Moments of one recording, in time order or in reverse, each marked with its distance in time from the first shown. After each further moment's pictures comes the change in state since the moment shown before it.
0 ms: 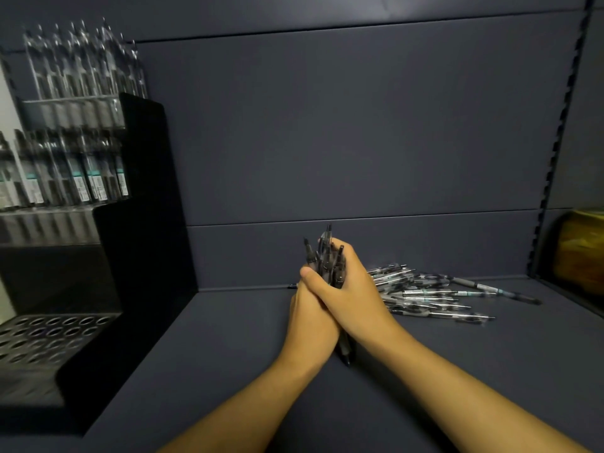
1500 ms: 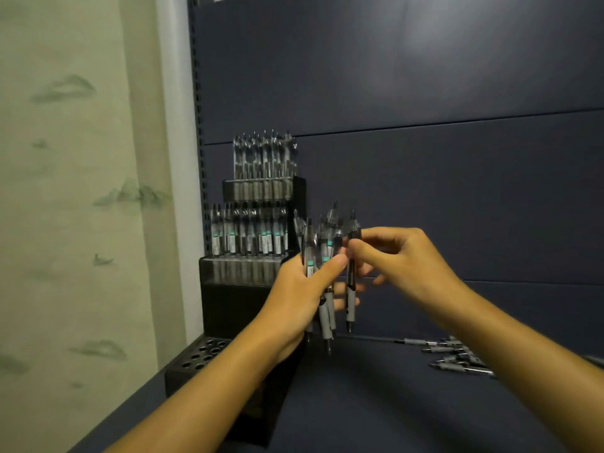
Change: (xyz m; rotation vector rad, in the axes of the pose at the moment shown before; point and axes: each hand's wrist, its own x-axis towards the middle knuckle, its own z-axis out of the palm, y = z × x) left_hand -0.004 0.129 -0.201 -0.161 -0.141 0.015; right_hand 0.024 -0.168 0.048 0.066 -0.223 -0.219
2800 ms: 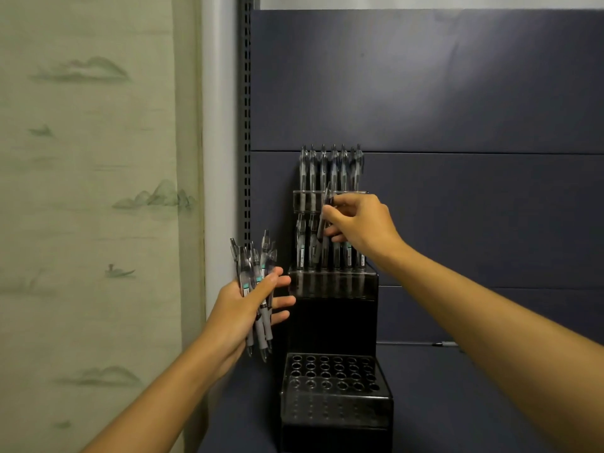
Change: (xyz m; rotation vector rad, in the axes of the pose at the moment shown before) left_hand -0.015 -0.016 -0.246 -0.187 0.131 -0.091; right_hand 0.116 -0.068 0.181 -0.281 0.259 0.013
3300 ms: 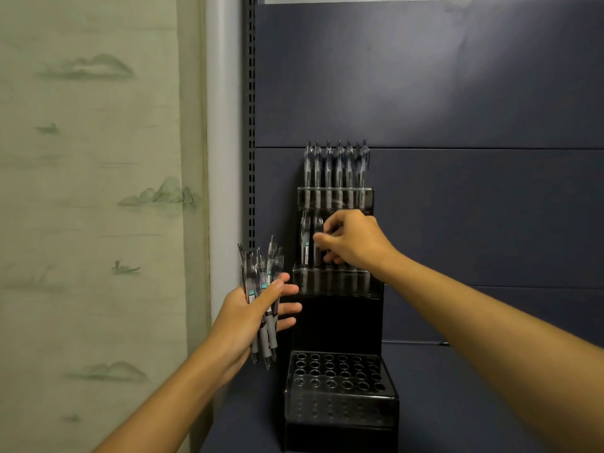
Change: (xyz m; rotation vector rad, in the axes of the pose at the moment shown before) left_hand -0.004 -0.011 -0.002 -0.023 -0.029 -0.012; right_hand -0.006 0.013 0.018 -0.187 -0.178 0.038
